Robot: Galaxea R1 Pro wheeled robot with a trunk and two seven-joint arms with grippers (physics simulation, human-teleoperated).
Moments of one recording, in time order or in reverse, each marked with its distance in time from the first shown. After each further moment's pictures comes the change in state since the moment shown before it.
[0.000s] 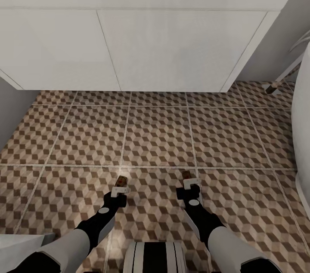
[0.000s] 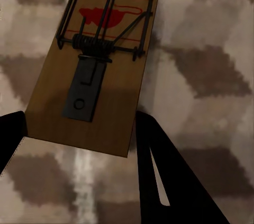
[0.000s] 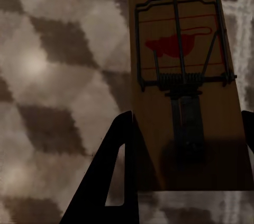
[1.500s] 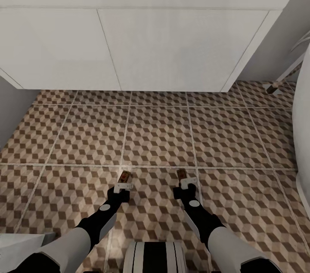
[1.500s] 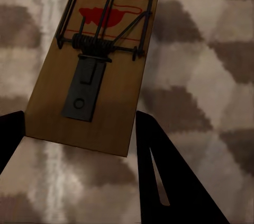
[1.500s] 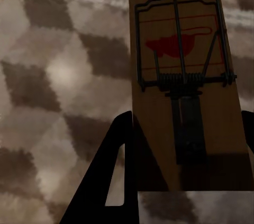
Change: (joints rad) left arm 0.002 -0.002 0.001 -0.054 0.003 -0.020 -0.044; right arm 0.000 0.000 -0.004 0.009 -0.004 -0.061 0.107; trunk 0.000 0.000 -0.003
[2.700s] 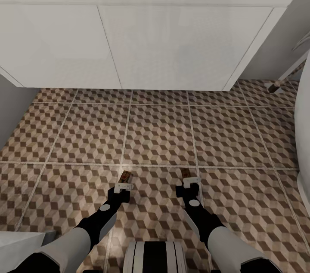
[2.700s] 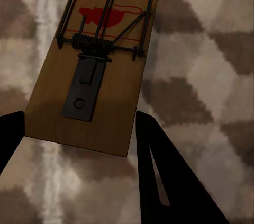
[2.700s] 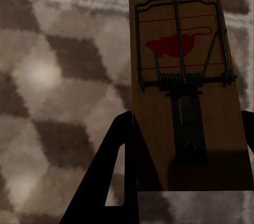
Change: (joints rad) left arm 0.000 0.000 0.000 0.001 -0.005 -0.002 -0.013; right arm 0.000 0.002 -0.003 -0.007 -0.004 -0.006 -0.090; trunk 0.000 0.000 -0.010
